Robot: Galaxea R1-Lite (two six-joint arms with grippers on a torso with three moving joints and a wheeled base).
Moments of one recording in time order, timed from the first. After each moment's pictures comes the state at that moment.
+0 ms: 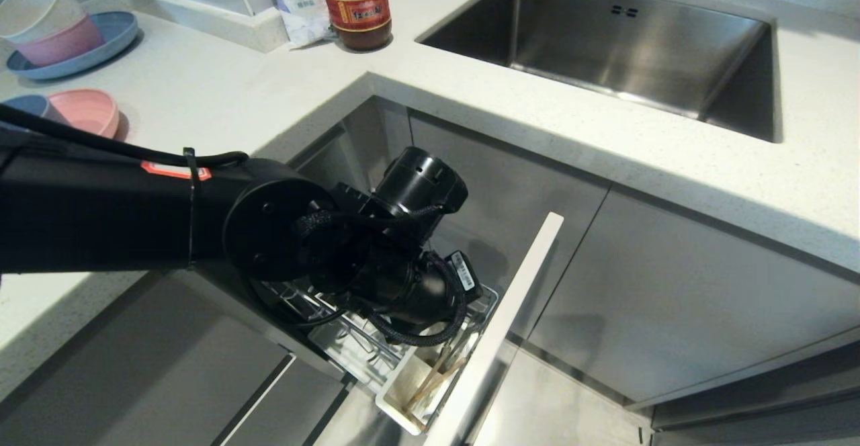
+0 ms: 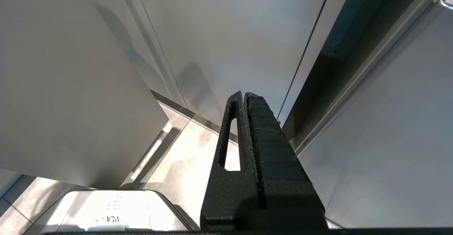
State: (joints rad) left arm -0.84 1.87 -1.44 0.45 0.07 -1.00; right arm 0.01 0.00 0.00 0.00 0.00 0.02
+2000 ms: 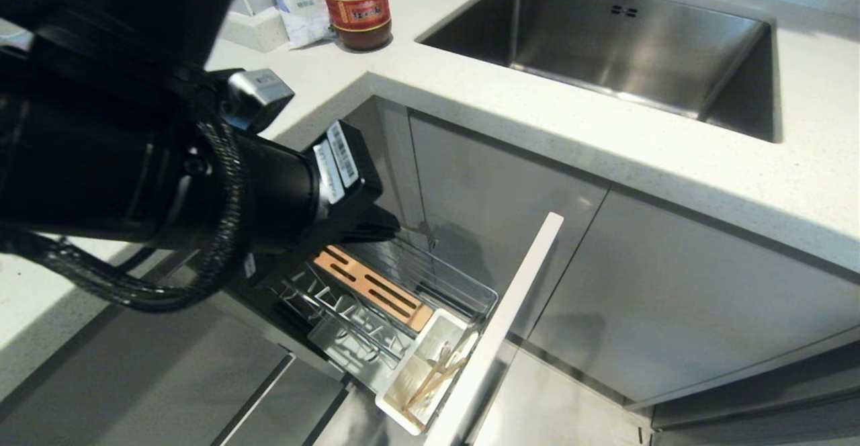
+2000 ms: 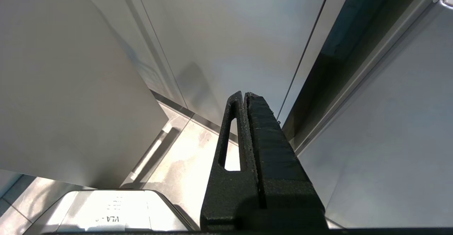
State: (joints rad) left arm -0.93 1.50 -1.59 0.69 0.23 -0.99; right arm 0.01 0.00 0.00 0.00 0.00 0.02
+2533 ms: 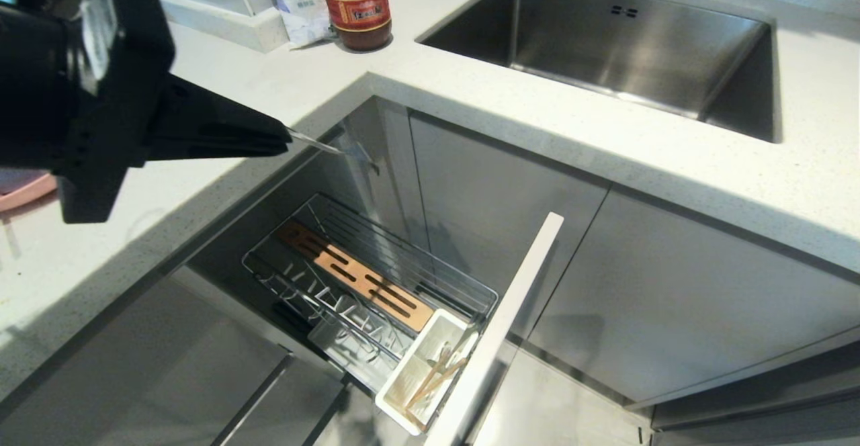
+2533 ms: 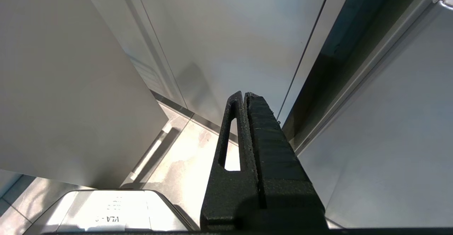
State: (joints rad) left arm -0.96 1.35 -1.72 0.78 0.38 -0.94; right arm 0.01 0.00 0.00 0.00 0.00 0.02
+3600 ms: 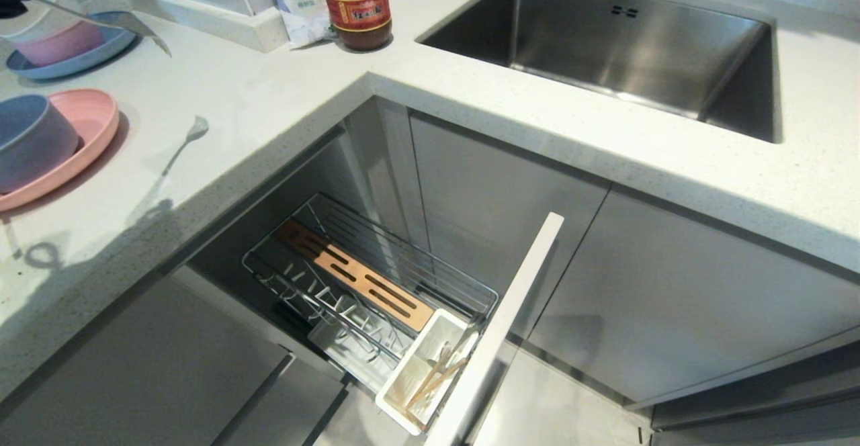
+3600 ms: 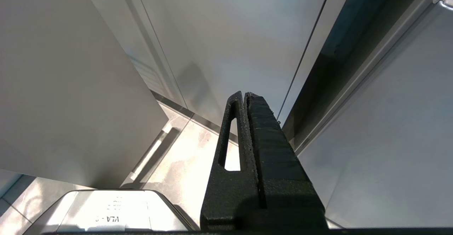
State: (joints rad) left arm -0.77 1.21 -1.81 0.73 0.70 -0.73; right arm 0.01 0.00 0.00 0.00 0.00 0.02
